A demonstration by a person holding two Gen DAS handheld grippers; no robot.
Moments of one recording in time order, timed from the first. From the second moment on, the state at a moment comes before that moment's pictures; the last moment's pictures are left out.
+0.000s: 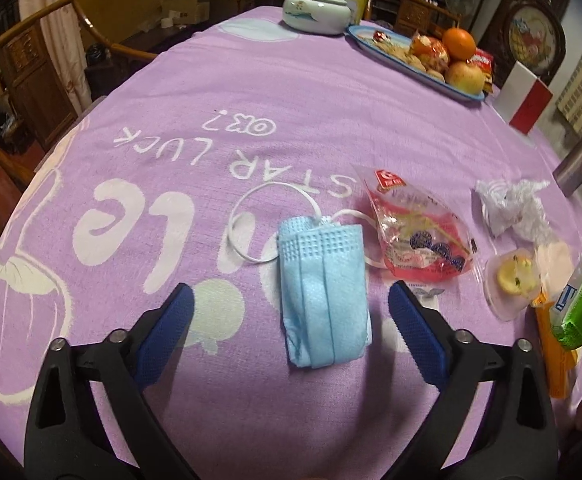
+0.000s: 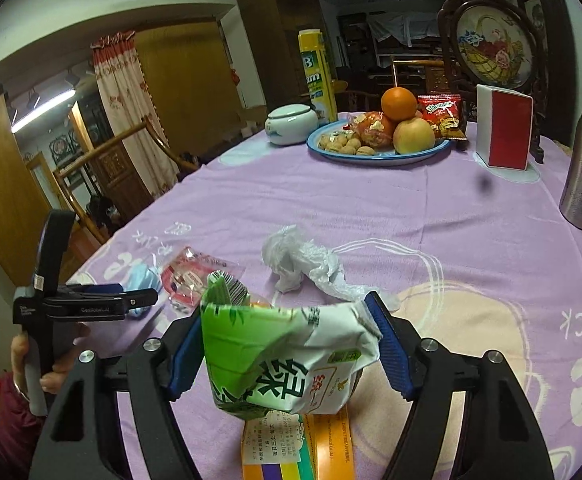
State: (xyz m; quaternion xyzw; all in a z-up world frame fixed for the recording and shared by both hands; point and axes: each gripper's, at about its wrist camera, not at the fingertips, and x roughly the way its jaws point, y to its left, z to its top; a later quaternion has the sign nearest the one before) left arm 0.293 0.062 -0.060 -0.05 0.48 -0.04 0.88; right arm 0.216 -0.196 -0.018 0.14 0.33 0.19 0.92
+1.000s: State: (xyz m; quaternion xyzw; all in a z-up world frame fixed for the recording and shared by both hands) left arm 0.190 0.083 0.025 -0.07 0.39 -0.08 0.91; right arm 0.154 -0.220 0.025 0.21 0.25 0.22 0.92
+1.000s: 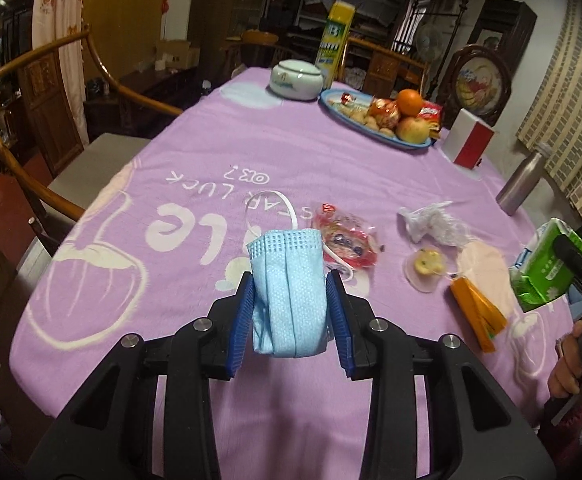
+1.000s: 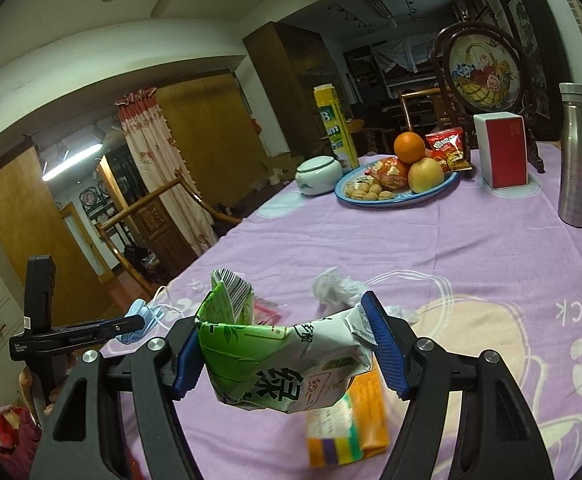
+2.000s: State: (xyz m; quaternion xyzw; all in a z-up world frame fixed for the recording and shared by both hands) left arm 0.009 0.251 0.013 -0.08 0.39 0.09 0.91; right arm 0.079 -0.085 0.078 0.17 0.25 0.36 0.88
